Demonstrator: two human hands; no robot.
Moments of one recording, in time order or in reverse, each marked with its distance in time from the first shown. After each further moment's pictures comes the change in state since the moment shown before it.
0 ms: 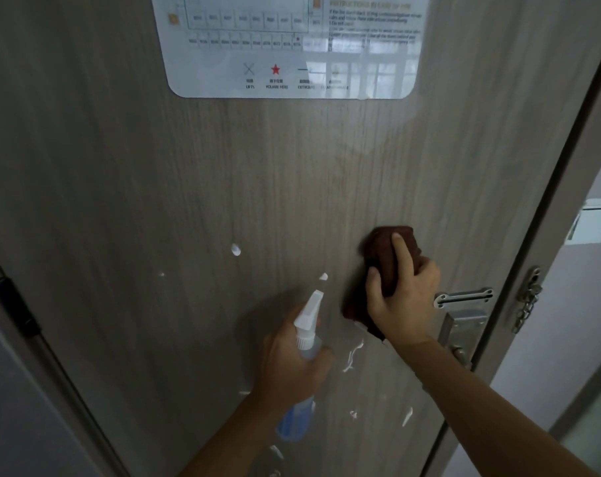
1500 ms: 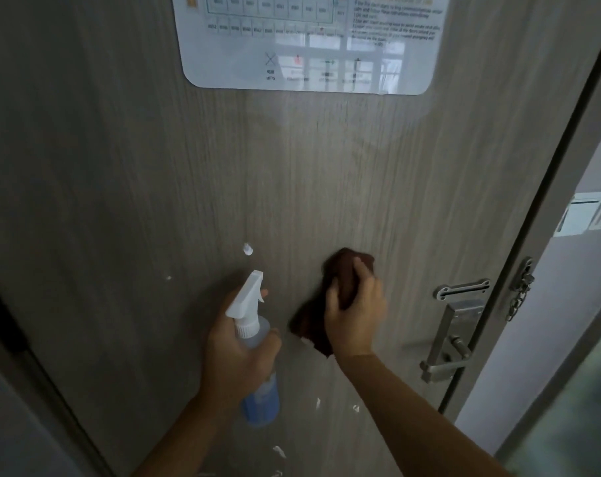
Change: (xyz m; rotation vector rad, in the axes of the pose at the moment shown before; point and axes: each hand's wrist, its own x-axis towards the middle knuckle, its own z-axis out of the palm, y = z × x) left_hand 0.011 -0.021 -0.086 -0.066 0.196 0.055; right_hand -0.057 -0.066 0.066 0.060 0.014 0.232
